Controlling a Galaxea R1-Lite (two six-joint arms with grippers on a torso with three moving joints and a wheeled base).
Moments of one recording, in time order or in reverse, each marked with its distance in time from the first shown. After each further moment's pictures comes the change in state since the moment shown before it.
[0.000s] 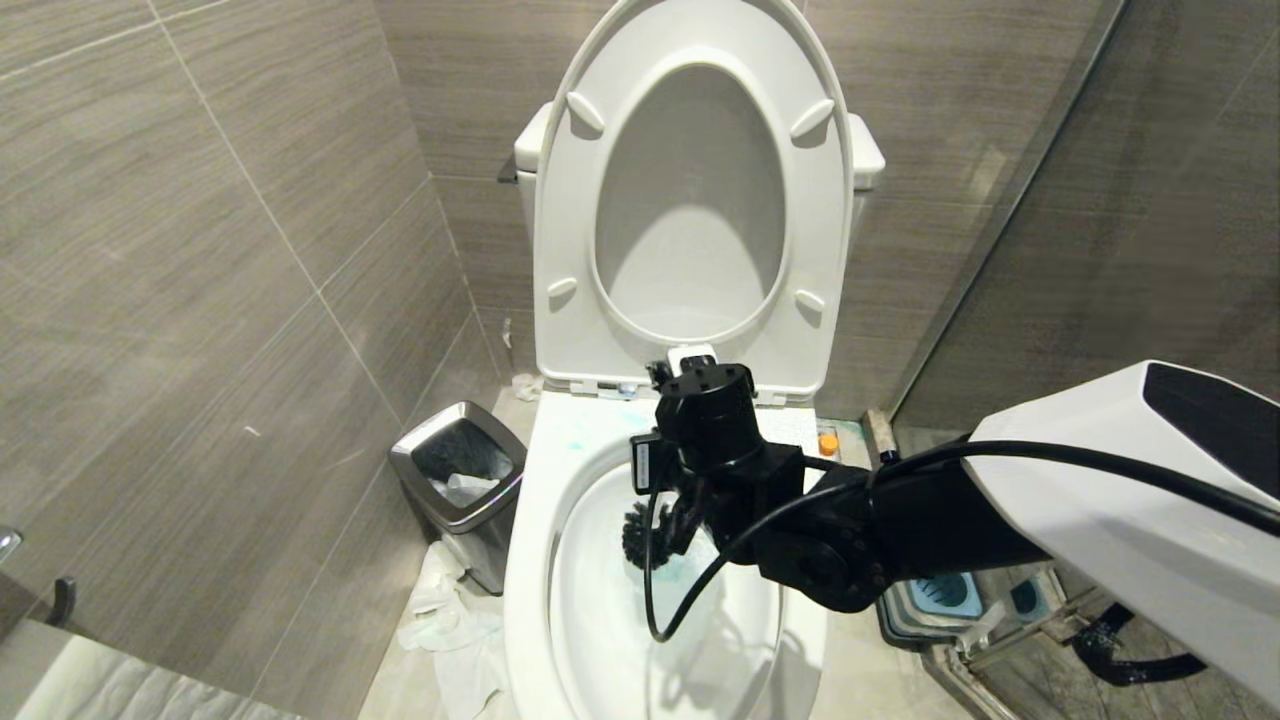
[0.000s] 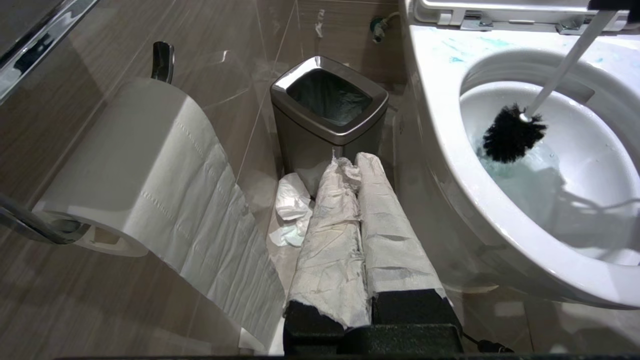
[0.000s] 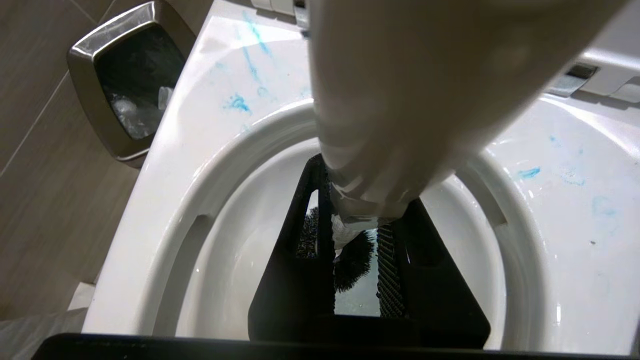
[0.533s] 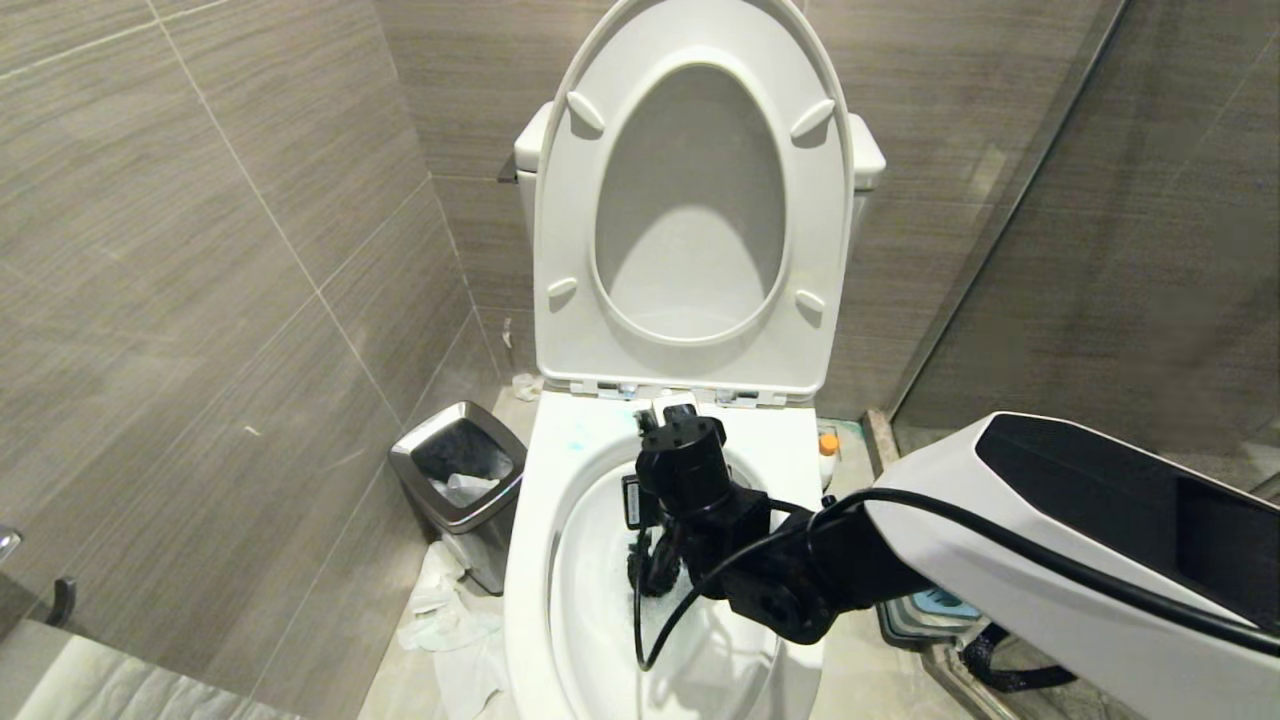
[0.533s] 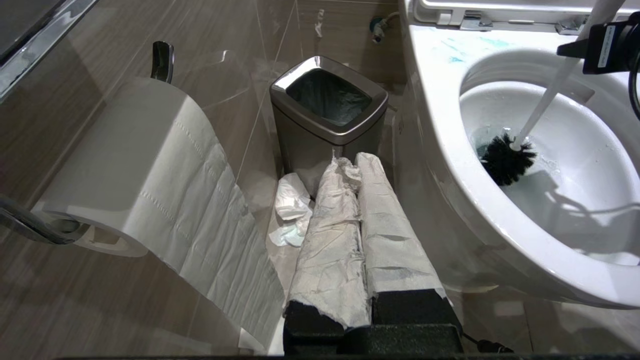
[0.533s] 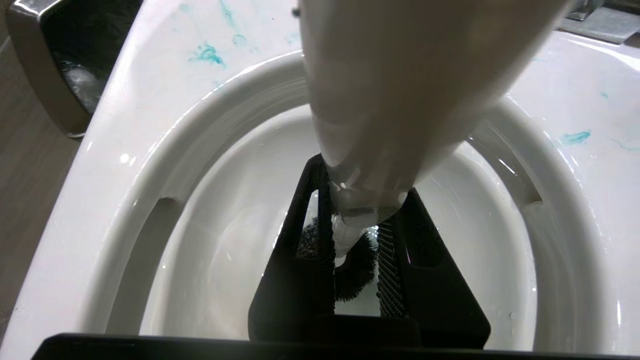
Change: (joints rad) left arm 0.000 0.000 0.000 0.000 0.000 0.000; right arm 0.001 0.136 -0.004 -0.095 -0.020 0.001
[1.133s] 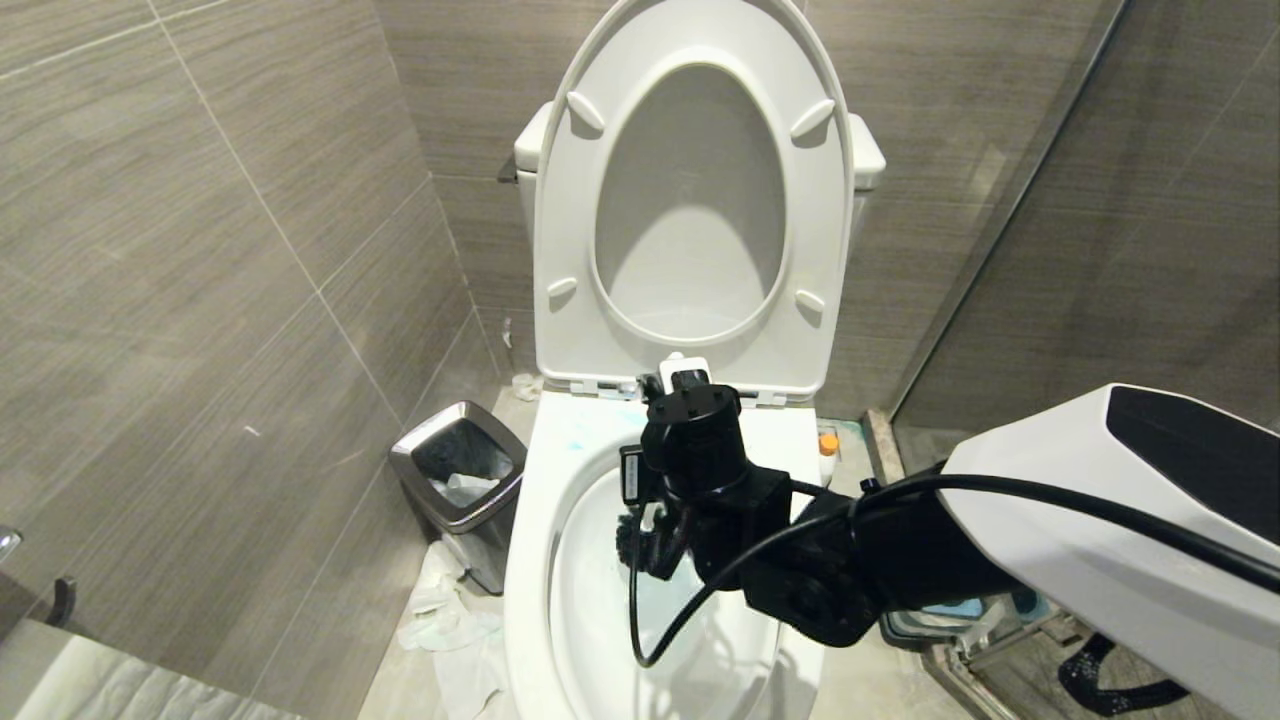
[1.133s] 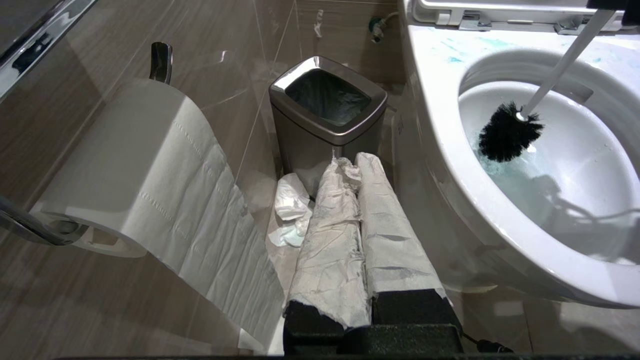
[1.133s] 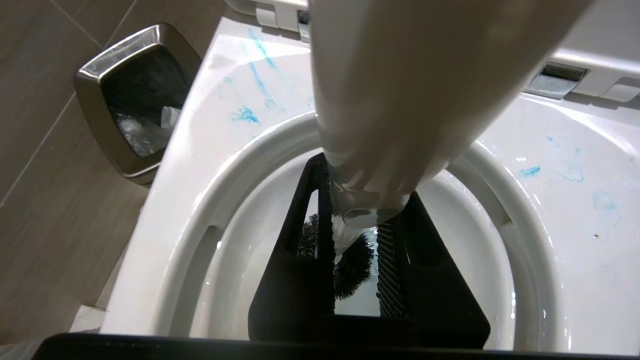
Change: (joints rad) left arm 0.000 0.000 0.000 0.000 0.000 0.000; right arm 0.041 -0.126 0.043 -0.003 -0.056 0.002
